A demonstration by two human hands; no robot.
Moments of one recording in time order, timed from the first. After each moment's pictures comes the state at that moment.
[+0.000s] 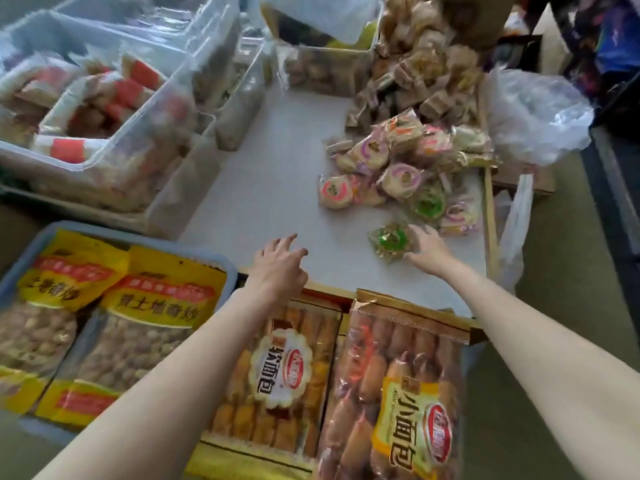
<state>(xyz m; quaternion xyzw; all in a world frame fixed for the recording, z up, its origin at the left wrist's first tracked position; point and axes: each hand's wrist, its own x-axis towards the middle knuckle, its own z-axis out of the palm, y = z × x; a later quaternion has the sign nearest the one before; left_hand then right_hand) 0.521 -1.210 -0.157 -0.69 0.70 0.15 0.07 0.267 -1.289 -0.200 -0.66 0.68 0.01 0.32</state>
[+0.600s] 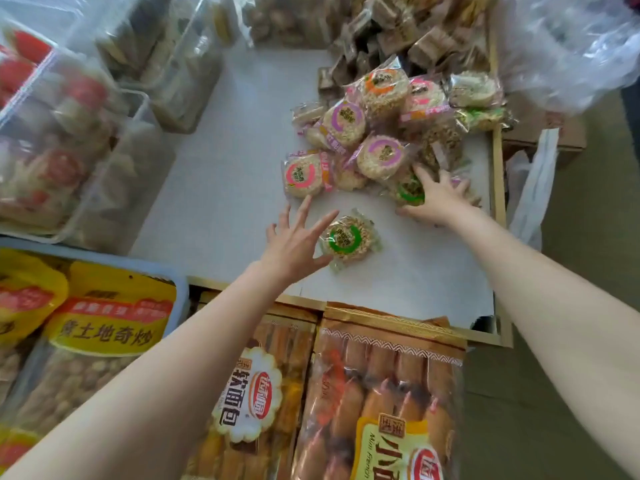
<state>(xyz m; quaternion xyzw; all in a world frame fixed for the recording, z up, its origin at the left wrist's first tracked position) 0.455 -1.300 -0.217 -0.64 0.74 0.13 0.15 0.217 -1.393 -0.247 -0.65 0.69 0.05 0.31</state>
